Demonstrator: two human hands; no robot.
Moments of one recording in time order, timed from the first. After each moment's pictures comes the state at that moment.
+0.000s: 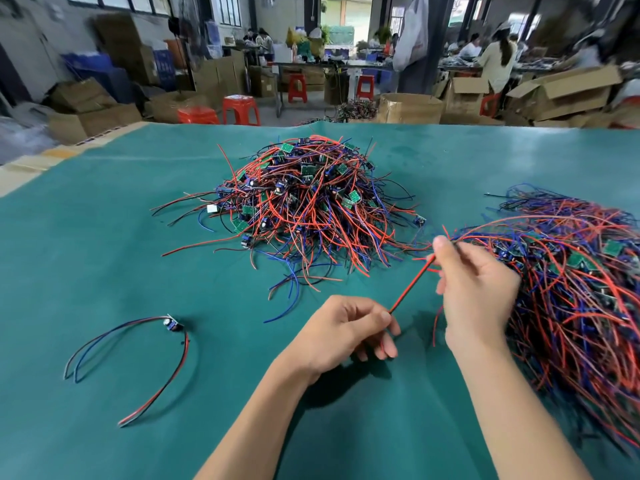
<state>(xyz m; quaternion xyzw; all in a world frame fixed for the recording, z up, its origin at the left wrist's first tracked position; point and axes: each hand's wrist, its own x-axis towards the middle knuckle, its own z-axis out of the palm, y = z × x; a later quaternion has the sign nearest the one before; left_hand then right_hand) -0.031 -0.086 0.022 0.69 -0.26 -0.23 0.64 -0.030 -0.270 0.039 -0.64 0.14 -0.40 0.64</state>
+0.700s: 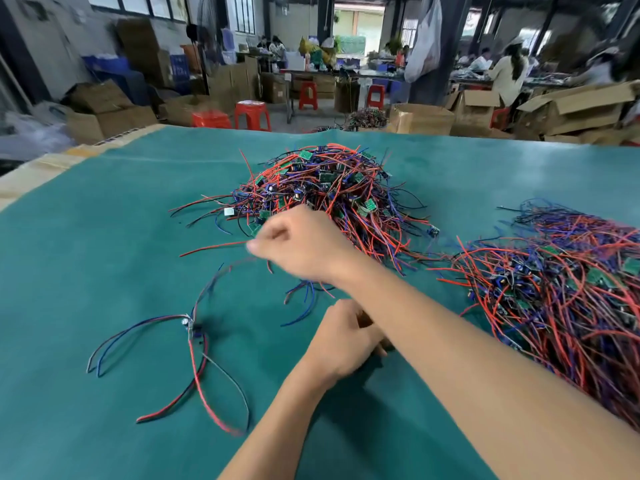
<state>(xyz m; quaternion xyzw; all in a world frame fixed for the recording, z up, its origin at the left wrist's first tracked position) -0.031 -0.089 0.019 0.76 -0.19 -0.07 0.61 0.030 -0.108 0.118 -0.93 -0.17 -0.03 0.33</state>
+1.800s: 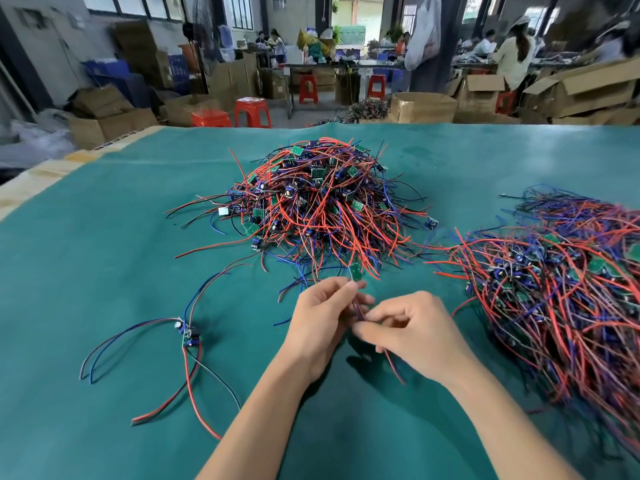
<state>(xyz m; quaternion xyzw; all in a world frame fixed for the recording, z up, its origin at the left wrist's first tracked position) -0.016 -0.085 0.018 0.54 -0.04 -0.13 0.83 -0.058 -0.233 0.034 -0.87 -0.05 -0.03 0.49</state>
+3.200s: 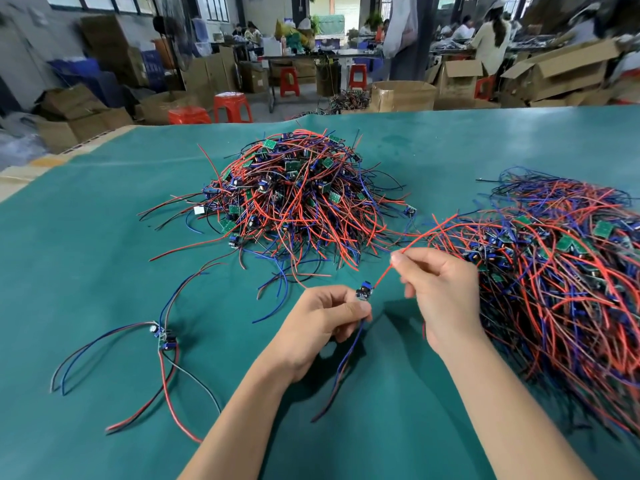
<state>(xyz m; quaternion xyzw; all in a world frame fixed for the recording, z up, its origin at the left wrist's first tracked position) -0.026 -0.085 0.020 0.65 -0.21 -0.18 0.70 -0.035 -0.264 0.027 -0.67 0.12 -0.27 0.68</state>
